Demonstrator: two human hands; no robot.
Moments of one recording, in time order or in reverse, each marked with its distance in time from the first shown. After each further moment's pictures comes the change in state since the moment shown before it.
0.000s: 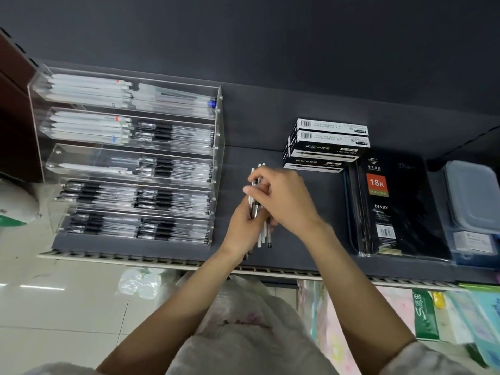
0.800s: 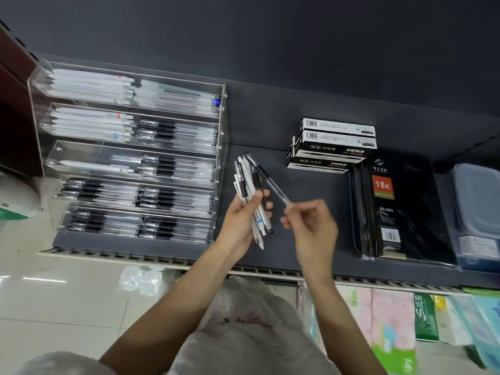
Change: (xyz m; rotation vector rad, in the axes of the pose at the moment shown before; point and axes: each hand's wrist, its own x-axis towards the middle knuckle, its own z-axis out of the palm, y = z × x) left_hand 0.017 -0.004 -0.006 -0.642 0.103 -0.286; right_hand -0.062 0.020 0.029 0.717 0.519 0.471
